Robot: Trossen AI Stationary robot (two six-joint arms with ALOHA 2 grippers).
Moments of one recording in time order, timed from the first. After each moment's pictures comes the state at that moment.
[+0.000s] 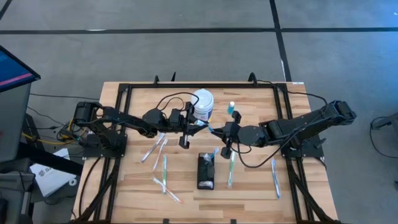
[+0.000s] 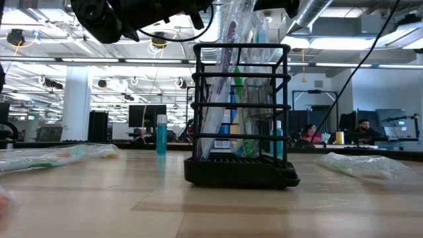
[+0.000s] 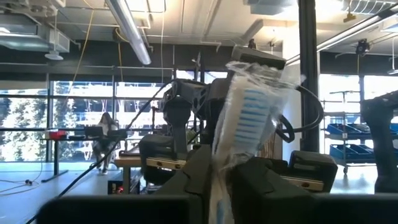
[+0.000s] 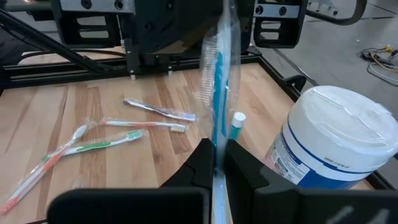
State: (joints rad) left arm 0.02 1.61 0.77 1.26 0.12 -0.05; right arm 0.29 1.35 1.08 -0.22 0.57 0.20
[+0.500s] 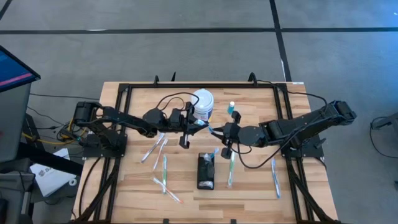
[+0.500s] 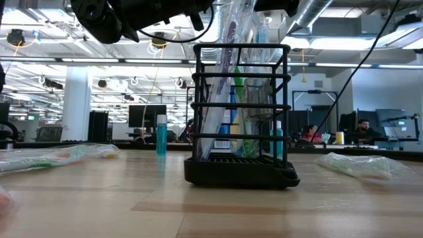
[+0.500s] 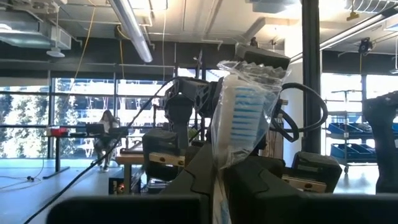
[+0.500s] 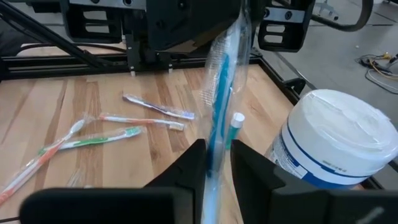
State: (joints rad) left arm 0.02 1.61 0.77 1.24 0.12 -0.06; right arm 0.29 1.35 1.08 -0.22 0.57 0.16
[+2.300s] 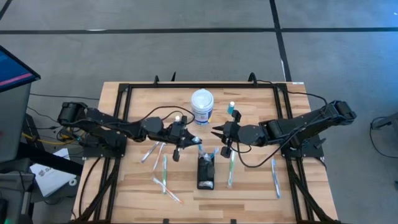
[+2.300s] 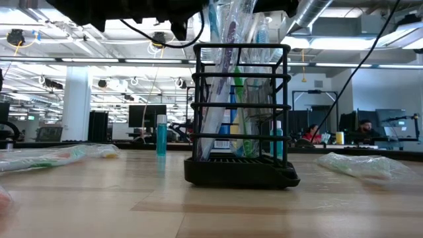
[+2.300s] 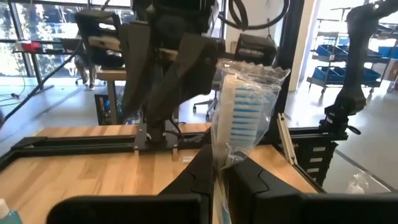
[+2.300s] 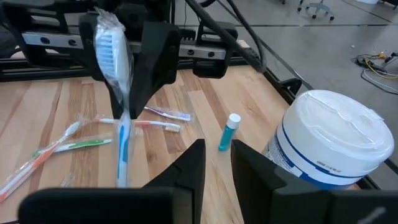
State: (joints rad) left arm -0.10 1.41 0.68 0.75 0.05 -0.03; right arm 0.29 1.35 1.08 -0.22 0.57 0.16
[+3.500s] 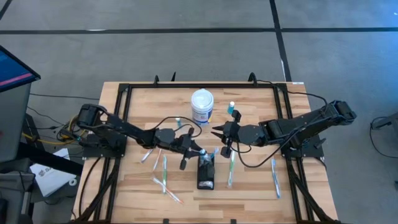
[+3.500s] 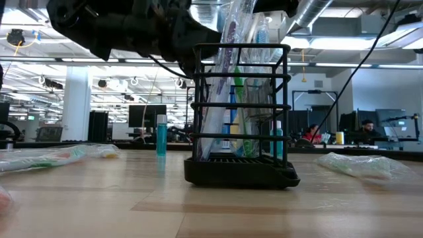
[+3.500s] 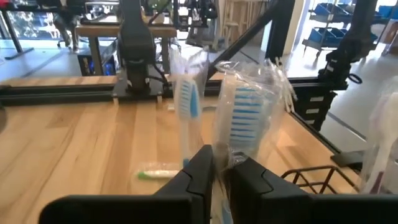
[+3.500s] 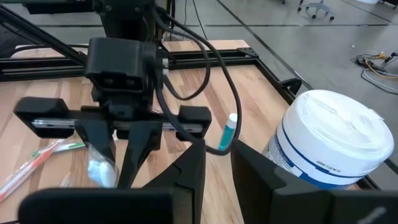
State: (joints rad) left arm -0.14 1.67 0.68 0.85 0.05 -0.03; right arm 0.29 1.35 1.08 -0.22 0.57 0.16
